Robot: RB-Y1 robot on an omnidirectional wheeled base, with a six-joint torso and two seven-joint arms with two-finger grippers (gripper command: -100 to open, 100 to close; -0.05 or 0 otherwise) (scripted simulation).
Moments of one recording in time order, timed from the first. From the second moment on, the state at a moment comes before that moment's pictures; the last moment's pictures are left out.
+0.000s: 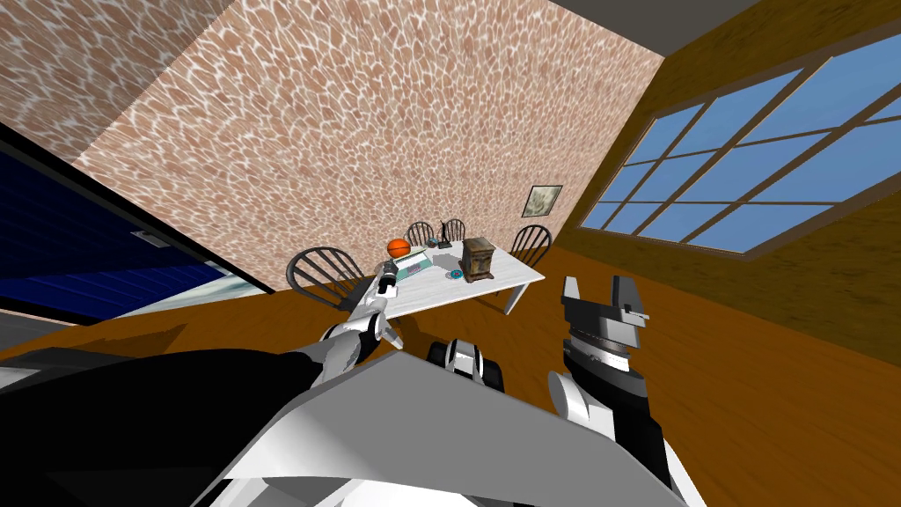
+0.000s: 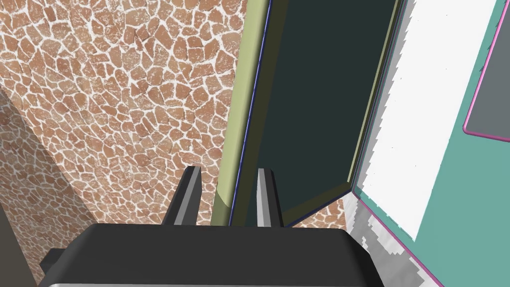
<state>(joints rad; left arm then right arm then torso) -0.40 0.43 0.63 -0.69 -0.11 -0.54 0.38 0.51 0.02 -0.01 -2.26 0.05 -0.60 -0.11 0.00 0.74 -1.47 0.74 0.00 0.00</state>
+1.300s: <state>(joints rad) -0.37 0.35 0.55 -0.64 -0.04 -0.73 0.28 0.51 0.02 -0.01 -2.26 0.05 -0.60 -0.11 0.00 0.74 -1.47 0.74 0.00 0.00</state>
